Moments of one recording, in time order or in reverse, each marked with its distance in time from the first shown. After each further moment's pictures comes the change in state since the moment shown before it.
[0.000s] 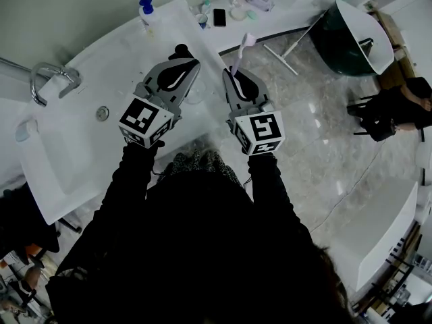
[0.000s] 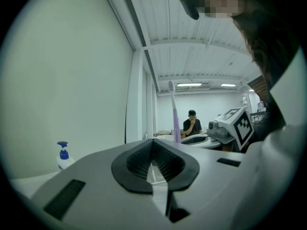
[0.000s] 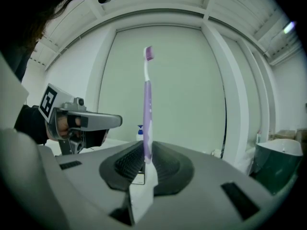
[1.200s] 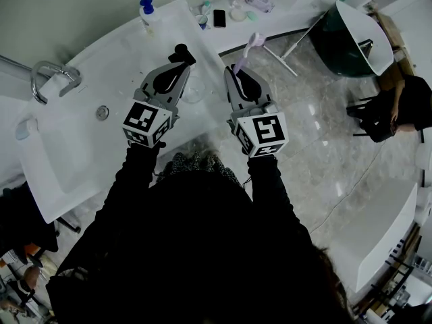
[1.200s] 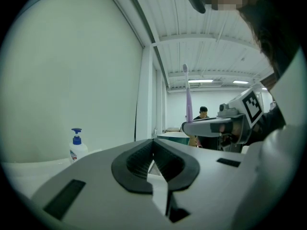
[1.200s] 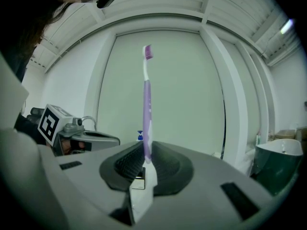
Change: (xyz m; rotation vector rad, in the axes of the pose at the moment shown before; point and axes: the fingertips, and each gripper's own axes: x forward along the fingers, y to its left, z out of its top) left arm -0.010 0.016 -0.036 -0.043 0.048 0.126; right arm -0.010 -0.001 0.018 0.007 -0.042 -0.007
